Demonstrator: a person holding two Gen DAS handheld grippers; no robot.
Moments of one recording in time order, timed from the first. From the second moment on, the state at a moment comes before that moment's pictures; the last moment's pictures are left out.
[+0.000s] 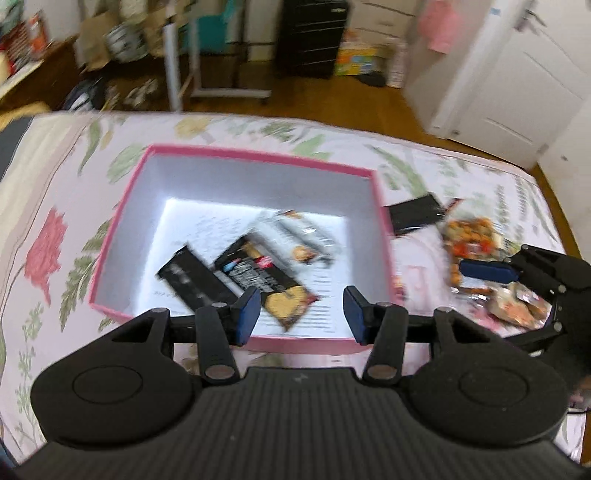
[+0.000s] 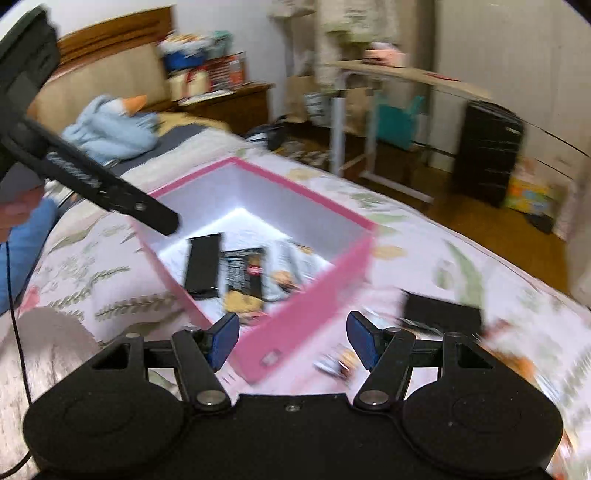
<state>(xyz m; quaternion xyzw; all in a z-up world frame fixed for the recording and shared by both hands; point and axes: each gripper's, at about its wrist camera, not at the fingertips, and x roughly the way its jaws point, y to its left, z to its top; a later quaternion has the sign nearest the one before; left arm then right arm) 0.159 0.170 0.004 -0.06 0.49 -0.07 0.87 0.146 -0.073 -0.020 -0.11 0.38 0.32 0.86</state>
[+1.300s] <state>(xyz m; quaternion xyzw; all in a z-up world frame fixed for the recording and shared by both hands) 0.294 -0.050 -0.150 -0.14 0.56 -0.24 0.78 0.193 -0.169 -0.120 -0.09 0.45 0.11 0.88</state>
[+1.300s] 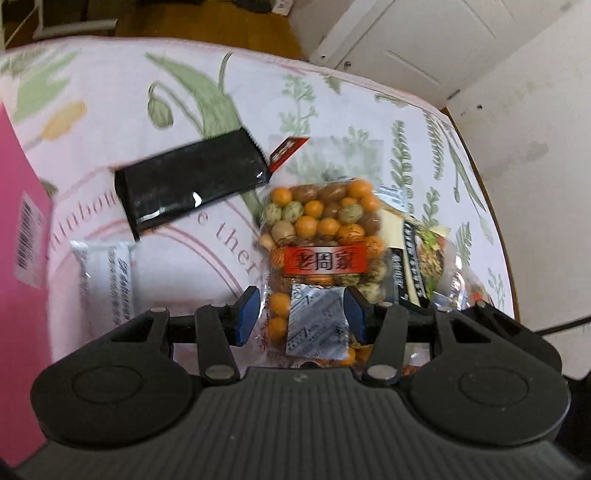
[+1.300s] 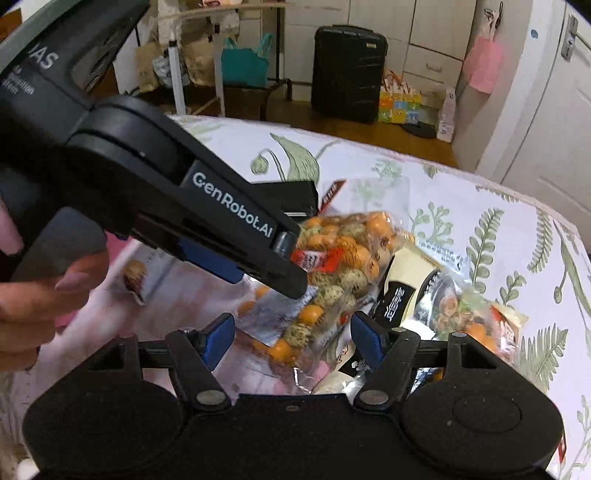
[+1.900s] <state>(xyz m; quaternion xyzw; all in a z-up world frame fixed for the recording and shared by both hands) 0.289 -0.030 -0.197 -0.30 0.61 -0.26 0.69 0.176 -0.162 -0.128 -0.08 0.46 0.12 0.88</state>
